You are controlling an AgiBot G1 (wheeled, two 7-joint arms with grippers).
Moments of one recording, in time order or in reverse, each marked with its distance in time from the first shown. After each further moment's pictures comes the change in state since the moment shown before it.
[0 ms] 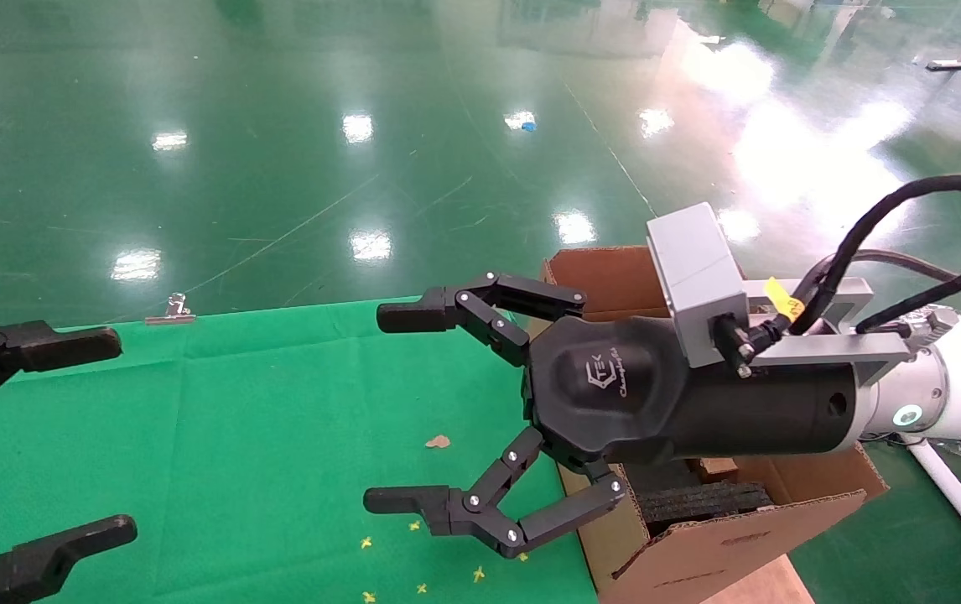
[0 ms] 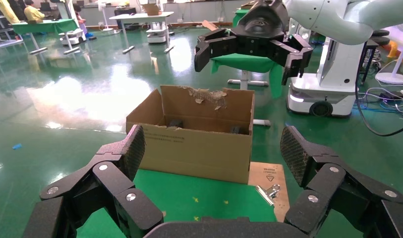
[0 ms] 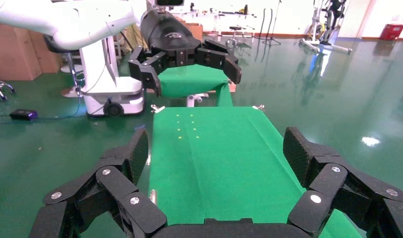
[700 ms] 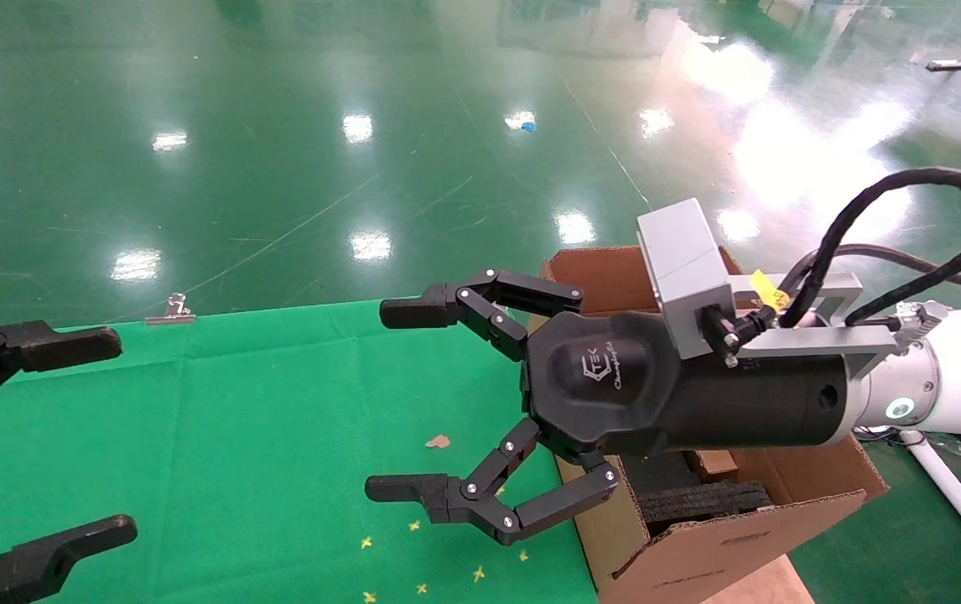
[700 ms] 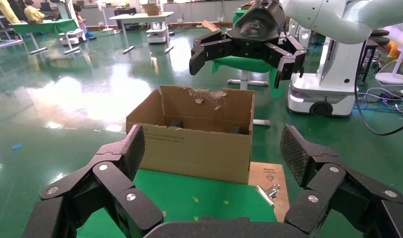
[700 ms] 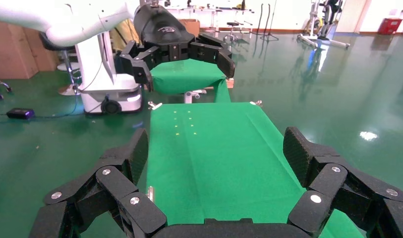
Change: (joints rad) left arm 0.000 0.000 0.000 0.000 0.000 0.000 0.000; right arm 0.020 0.000 -0.021 -0.016 -0.012 0.008 0.006
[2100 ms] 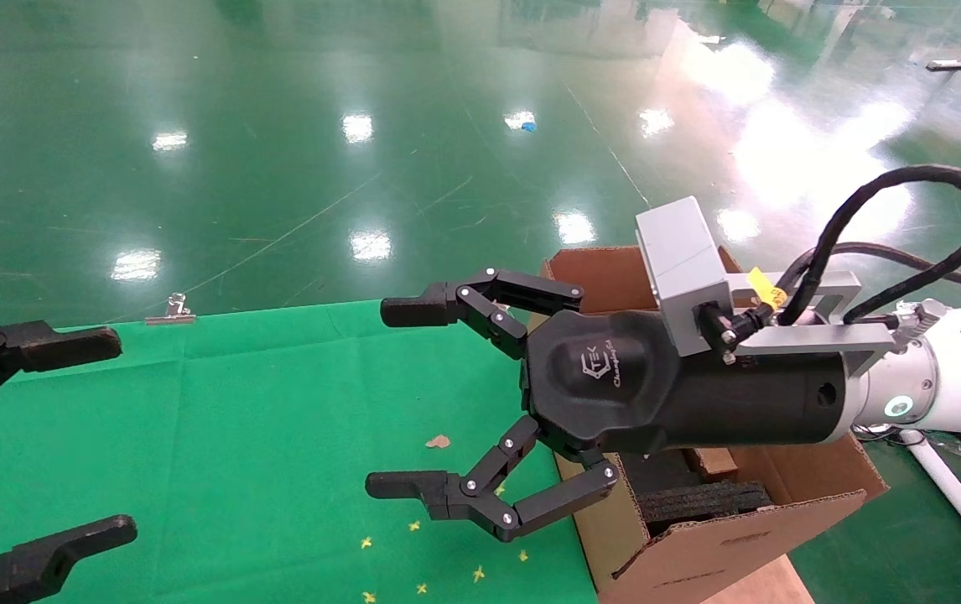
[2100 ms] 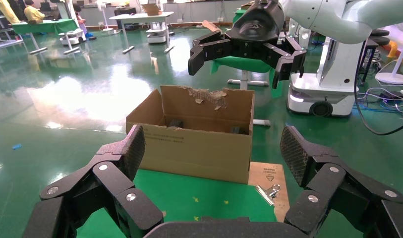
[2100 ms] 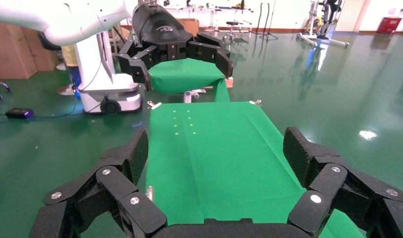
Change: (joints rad) left arm 0.000 0.000 0.000 0.000 0.000 0.000 0.000; right arm 0.005 0.000 -0.005 -0.004 -0.003 0.002 0.001
